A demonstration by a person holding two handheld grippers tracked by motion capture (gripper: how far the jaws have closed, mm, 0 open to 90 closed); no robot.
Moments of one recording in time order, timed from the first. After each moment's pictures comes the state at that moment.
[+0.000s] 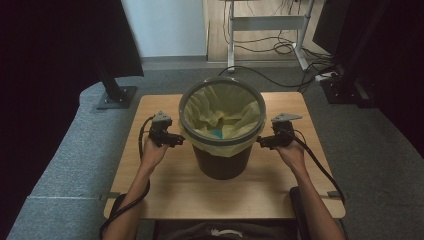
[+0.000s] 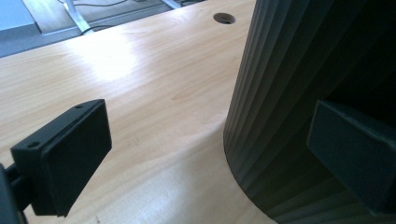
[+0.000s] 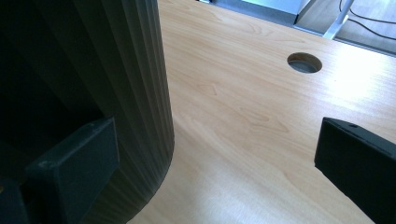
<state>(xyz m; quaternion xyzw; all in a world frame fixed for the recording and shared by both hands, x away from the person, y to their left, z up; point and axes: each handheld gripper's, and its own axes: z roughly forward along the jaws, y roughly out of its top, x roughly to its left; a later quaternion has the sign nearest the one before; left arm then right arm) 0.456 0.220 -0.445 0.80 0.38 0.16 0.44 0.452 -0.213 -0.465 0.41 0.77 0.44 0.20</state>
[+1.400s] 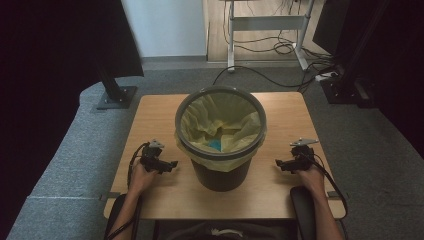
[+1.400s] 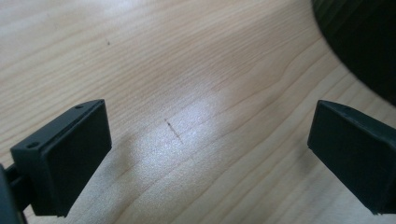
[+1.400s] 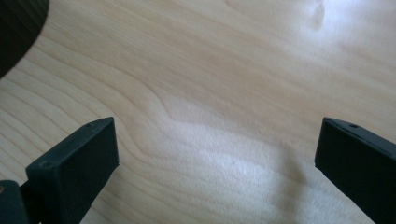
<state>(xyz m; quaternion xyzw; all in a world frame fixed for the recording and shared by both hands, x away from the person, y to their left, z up) 0.428 0.262 -0.534 0.84 0.42 0.13 0.31 0.417 -0.285 -0.546 0.47 0.79 0.34 0.19</state>
